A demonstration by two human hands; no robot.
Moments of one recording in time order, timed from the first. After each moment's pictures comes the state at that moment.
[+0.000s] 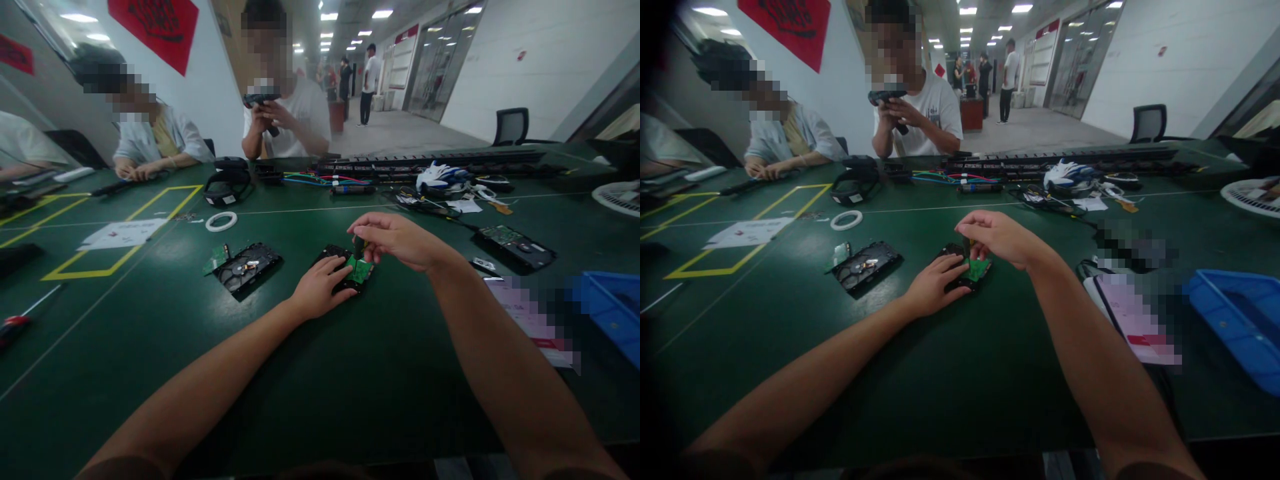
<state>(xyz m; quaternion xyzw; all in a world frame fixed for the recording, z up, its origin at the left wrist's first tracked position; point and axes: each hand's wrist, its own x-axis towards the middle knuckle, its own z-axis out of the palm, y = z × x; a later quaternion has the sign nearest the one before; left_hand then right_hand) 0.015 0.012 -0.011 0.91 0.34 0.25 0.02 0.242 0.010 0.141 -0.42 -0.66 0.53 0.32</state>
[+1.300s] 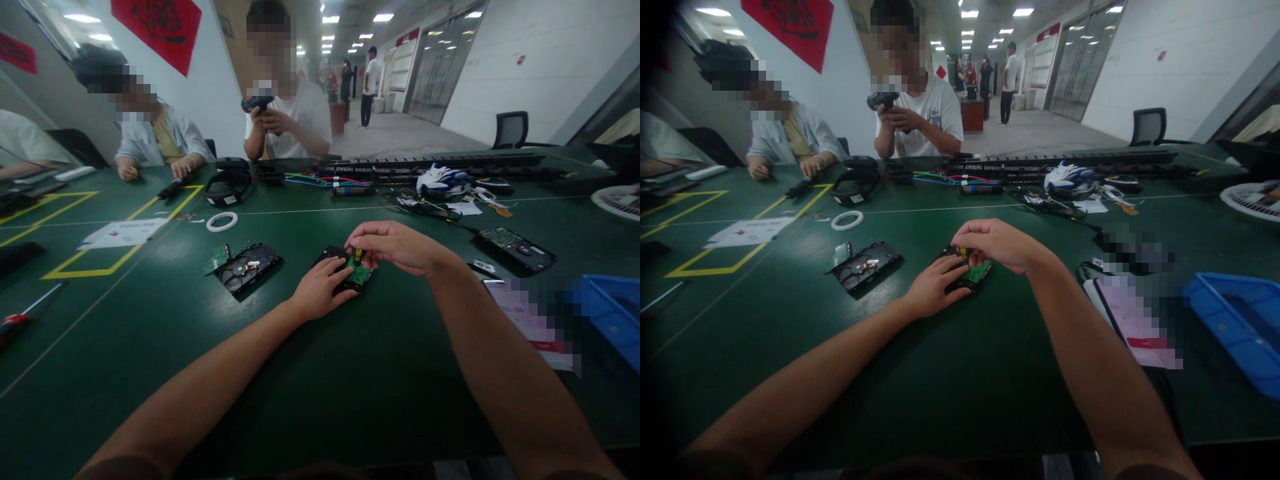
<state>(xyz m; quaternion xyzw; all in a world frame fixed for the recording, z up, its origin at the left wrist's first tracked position) 0.017 0.012 -0.010 0.91 0.34 0.25 0.01 0.239 0.005 0.144 -0.39 -0.65 0.58 0.28</state>
